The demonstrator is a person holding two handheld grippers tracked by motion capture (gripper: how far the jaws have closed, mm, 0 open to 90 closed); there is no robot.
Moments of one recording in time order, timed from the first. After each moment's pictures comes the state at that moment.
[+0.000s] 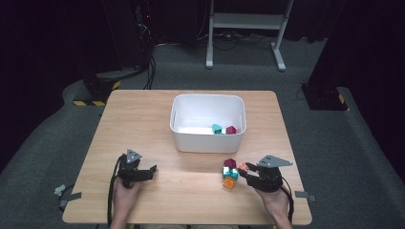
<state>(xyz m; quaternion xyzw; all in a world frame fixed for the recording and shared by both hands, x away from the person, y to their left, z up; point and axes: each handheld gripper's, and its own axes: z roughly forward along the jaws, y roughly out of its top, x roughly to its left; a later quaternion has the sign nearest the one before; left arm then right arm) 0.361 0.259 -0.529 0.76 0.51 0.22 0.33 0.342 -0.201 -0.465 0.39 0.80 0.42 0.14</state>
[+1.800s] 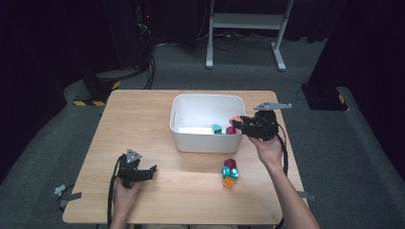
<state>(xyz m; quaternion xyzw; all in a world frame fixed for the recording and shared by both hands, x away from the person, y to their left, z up) 0.361 0.260 -0.529 0.76 0.51 0.22 0.33 0.446 -0.175 -0.361 0.40 0.78 0.47 0.12</state>
